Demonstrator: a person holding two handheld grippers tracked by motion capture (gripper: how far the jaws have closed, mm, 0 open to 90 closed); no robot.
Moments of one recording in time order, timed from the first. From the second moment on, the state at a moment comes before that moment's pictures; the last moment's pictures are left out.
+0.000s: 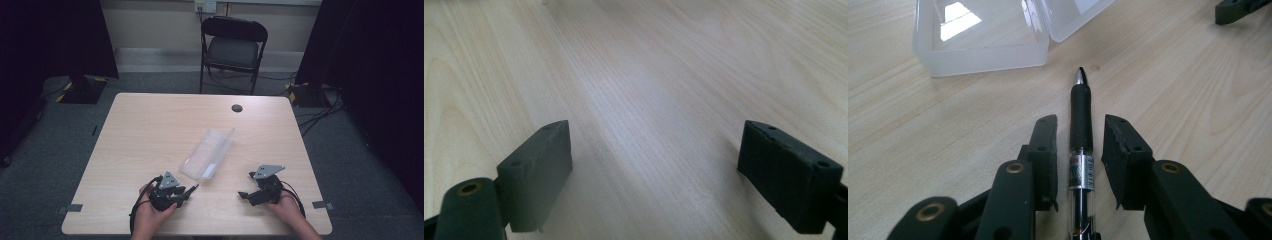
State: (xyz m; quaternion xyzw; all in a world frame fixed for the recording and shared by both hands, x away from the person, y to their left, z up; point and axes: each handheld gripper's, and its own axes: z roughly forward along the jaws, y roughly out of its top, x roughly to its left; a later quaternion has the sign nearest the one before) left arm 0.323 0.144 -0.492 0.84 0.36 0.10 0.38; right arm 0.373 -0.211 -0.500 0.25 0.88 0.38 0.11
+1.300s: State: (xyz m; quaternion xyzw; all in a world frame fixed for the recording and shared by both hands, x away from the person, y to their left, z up) left arm 0.333 0.204 -0.488 0.80 0.45 0.10 0.39; right arm 0.373 -0.211 -0.500 0.25 0.88 0.38 0.11
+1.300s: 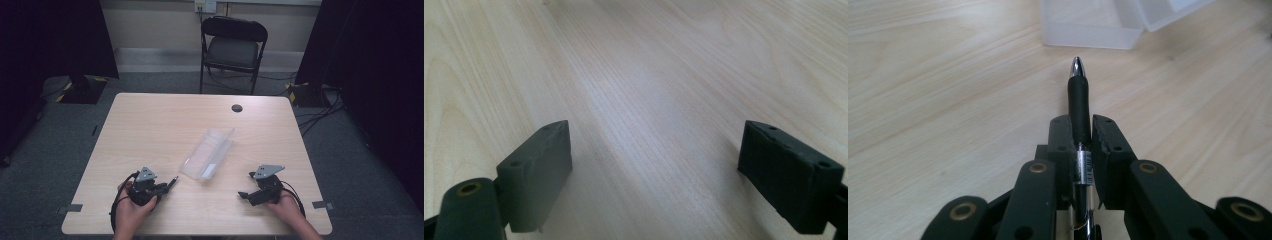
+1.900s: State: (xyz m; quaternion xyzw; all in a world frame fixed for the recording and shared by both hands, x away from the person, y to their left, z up) left arm 0.321 0.211 -0.491 0.80 0.45 0.15 0.36; right arm 0.373 -0.211 -0.500 0.25 0.88 0.38 0.11
